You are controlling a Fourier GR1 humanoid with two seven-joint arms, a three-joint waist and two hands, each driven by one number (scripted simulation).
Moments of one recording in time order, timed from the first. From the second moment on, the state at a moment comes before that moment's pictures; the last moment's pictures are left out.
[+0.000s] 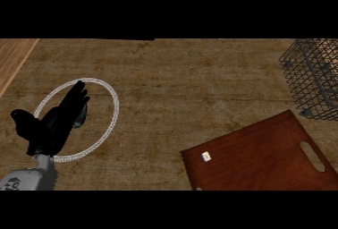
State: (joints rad) left arm -0.11 0.25 0.00 -1.57 0.15 -0.04 0.23; right arm -0.84 -1.02 -0.16 -0.30 0.39 0.26 -0.90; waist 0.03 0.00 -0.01
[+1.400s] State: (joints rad) left arm -0.12 0.24 0.01 -1.57 0.14 -0.05 0.23; right arm -1.04 -1.12 -0.53 -0.03 0.04 0.53 -0.51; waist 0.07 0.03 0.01
